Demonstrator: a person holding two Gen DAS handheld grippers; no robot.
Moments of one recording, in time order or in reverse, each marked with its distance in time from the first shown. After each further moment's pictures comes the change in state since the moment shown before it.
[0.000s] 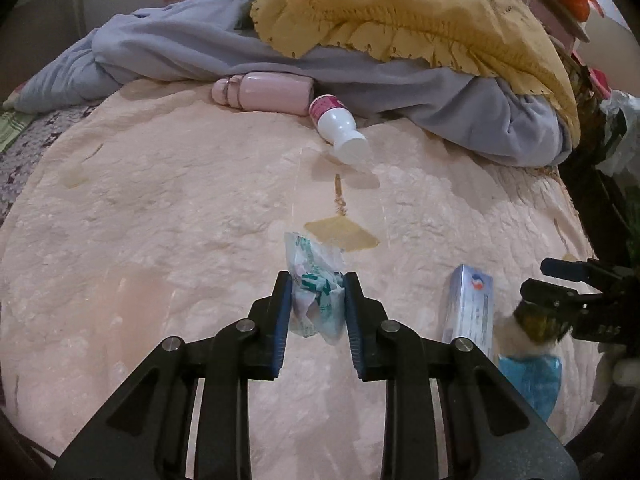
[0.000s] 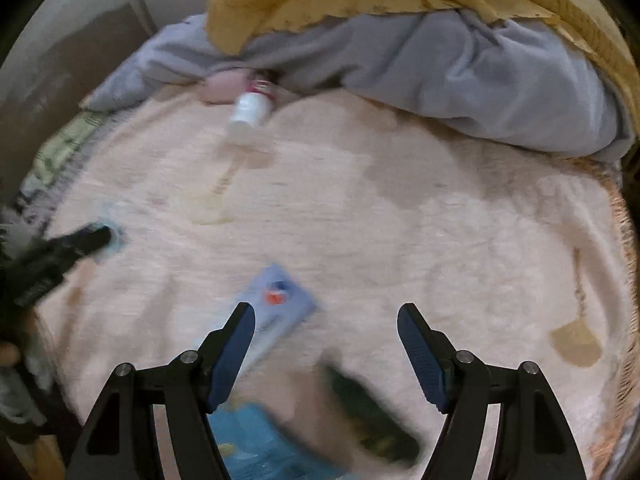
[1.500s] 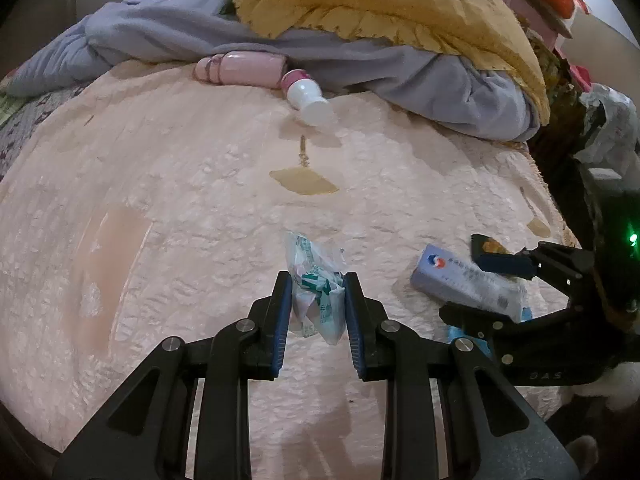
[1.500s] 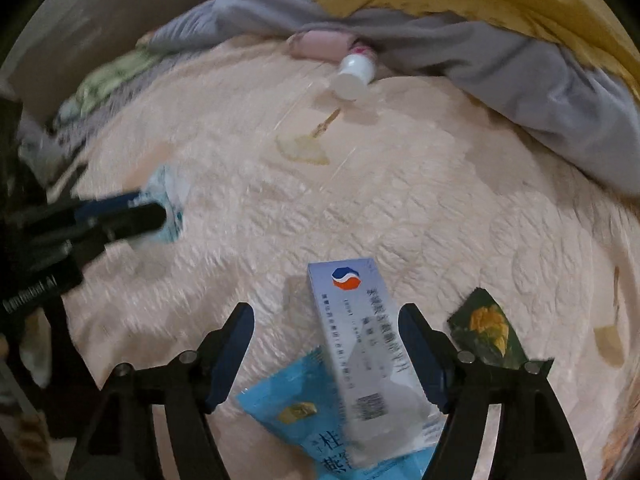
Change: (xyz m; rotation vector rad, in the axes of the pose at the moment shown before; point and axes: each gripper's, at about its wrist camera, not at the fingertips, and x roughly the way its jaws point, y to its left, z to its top) left arm -0.021 -0.021 -0.044 -0.012 0.031 -0.070; right arm 0.012 0.071 -0.045 -0.257 0.064 0.025
